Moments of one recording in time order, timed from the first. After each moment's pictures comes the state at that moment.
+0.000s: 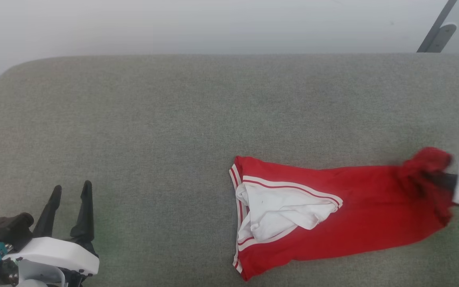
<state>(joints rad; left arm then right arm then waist) -0.06 0.44 -0.17 0.17 -0.72 0.09 -0.26 -0.45 -0.54 0.01 0.43 0.82 0.13 0.90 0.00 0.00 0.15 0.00</state>
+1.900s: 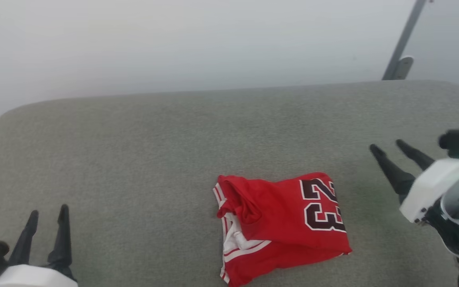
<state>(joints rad) 0.06 0.41 -0.01 0.17 -0.65 -0.01 -0.26 -0.32 -0.45 0.22 0.20 0.73 0.13 0.26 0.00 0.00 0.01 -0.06</state>
